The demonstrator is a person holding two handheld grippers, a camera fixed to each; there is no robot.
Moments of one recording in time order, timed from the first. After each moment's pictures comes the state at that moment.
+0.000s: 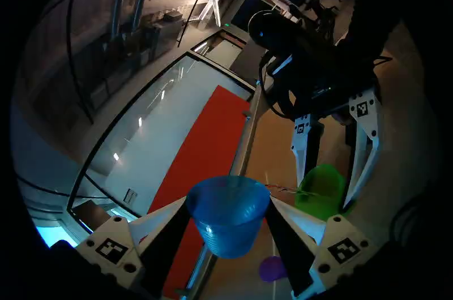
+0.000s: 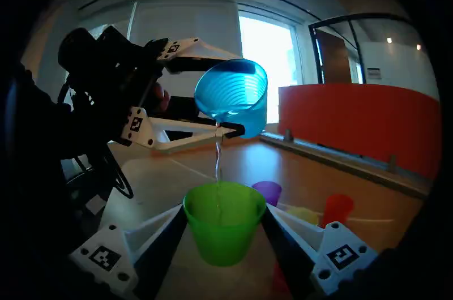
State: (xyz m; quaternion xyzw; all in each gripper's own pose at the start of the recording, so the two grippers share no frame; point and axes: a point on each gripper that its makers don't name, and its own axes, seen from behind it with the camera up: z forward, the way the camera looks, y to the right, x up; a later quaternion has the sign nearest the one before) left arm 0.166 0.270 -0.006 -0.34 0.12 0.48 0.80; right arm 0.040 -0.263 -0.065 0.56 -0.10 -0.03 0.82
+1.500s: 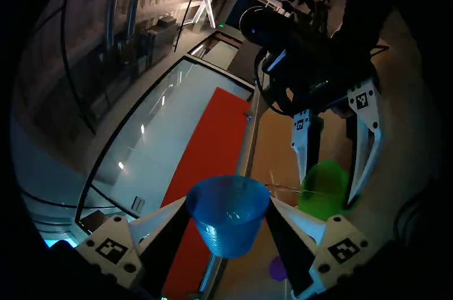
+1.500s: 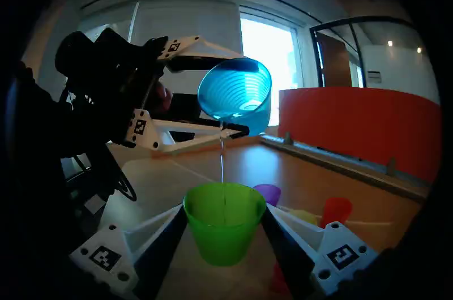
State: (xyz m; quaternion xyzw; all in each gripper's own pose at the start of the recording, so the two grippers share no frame) left arm 0.176 0.275 -0.006 -0.33 0.14 0.51 0.78; right arm 0.045 -0.265 -0.067 0.56 -0.09 -0.03 0.82
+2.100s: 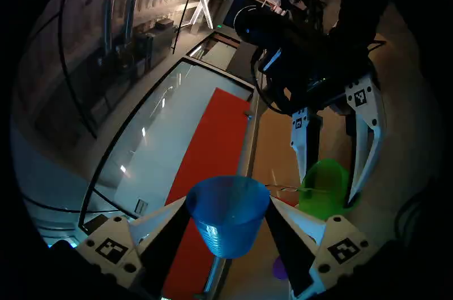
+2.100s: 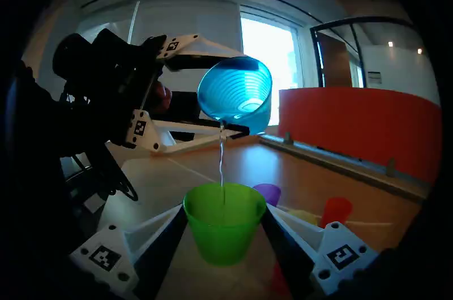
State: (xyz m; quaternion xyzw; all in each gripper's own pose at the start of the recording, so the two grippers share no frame) left arm 0.177 0.274 -0.008 -0.32 0.14 0.52 0.78; right arm 0.045 -0.265 -0.067 0.56 -0.09 -0.04 0.82
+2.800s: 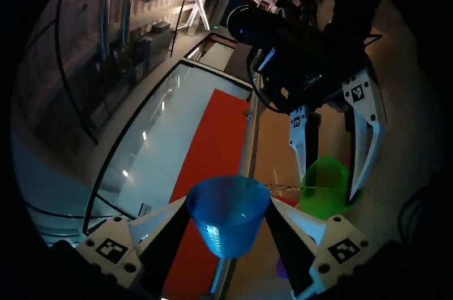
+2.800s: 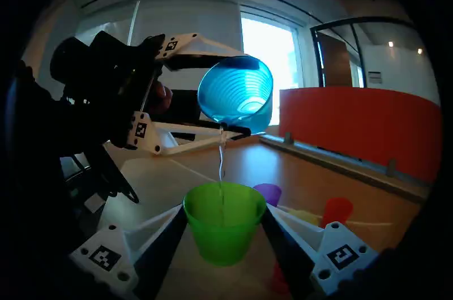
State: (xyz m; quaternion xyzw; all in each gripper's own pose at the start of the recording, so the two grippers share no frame) left arm 0.172 0.276 -0.012 -0.32 0.15 0.53 0.77; right arm 0.044 -0.266 -0.066 0.56 -0.09 -0.04 0.82
